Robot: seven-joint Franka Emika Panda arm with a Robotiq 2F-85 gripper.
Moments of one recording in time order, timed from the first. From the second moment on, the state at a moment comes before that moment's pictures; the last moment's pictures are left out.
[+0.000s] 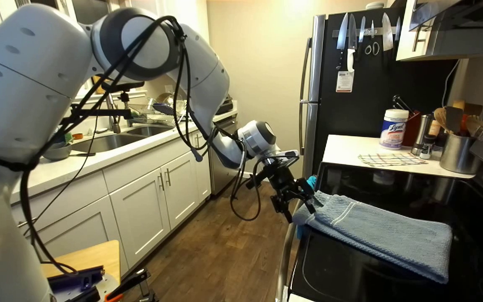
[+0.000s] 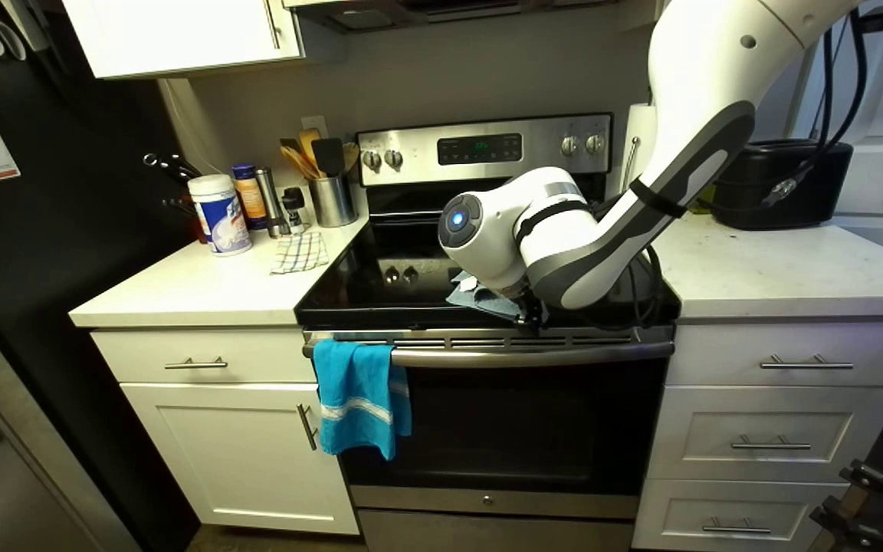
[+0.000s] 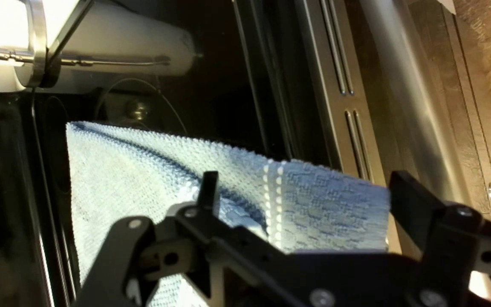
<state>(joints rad) 0.25 0.65 -0.01 -1.74 -0.92 2.04 0.56</state>
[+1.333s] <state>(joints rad) 0.27 0.68 -0.01 -1.71 -1.11 2.06 0.62</state>
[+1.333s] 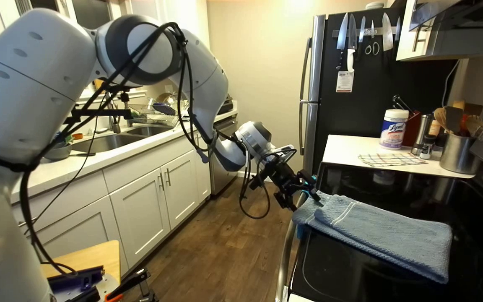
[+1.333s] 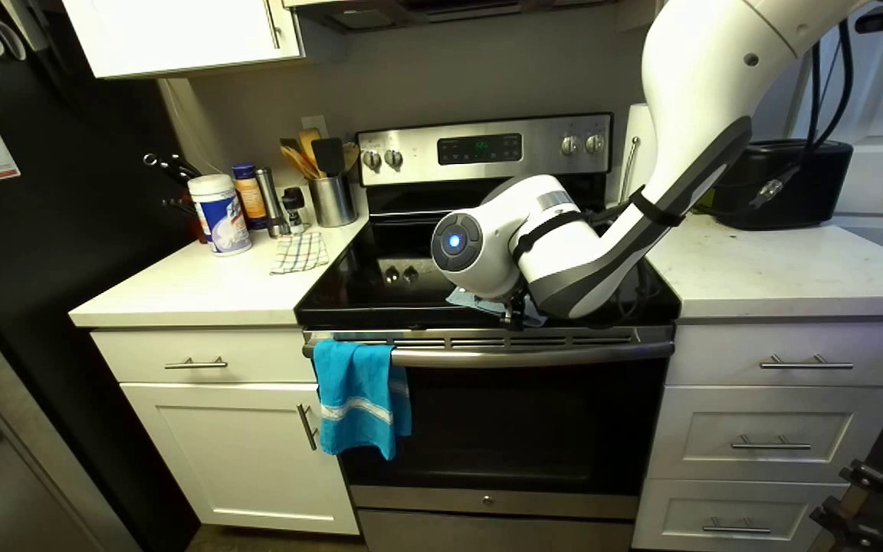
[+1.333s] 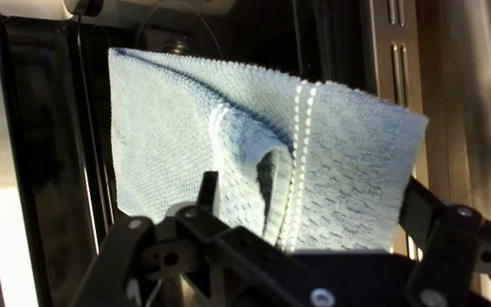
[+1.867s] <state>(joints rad) 0.27 0.75 -0.01 -1.66 -1.12 2.06 0.62</state>
